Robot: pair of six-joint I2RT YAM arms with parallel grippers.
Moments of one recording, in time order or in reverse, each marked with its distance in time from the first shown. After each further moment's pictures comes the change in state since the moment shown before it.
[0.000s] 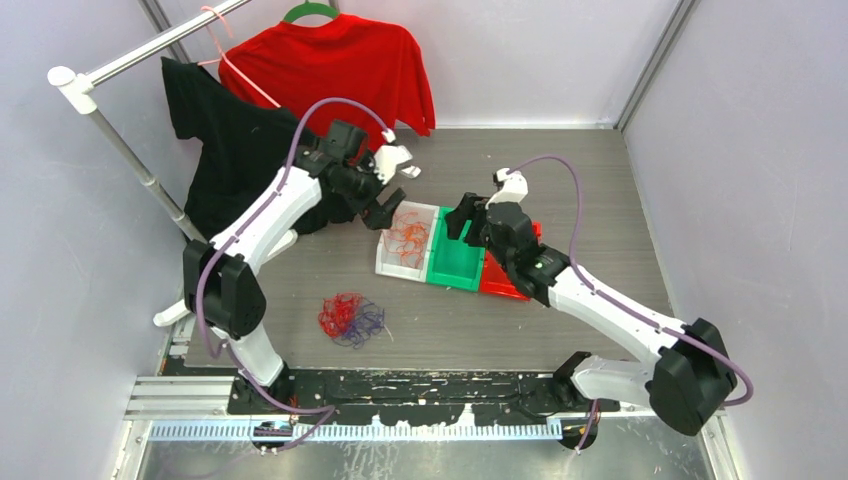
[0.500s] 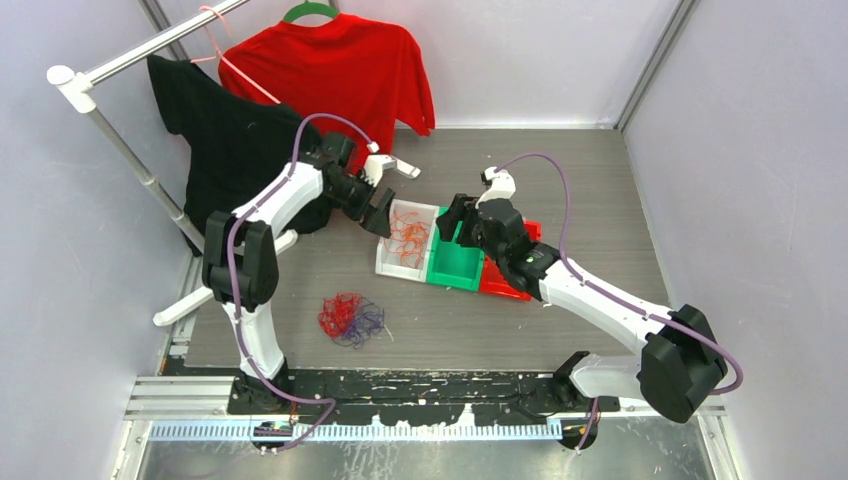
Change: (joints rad) left arm 0.163 0.176 -0.054 0.014 0.229 -0.085; right arm 0.000 0.101 0.036 0.016 -0.093 0.003
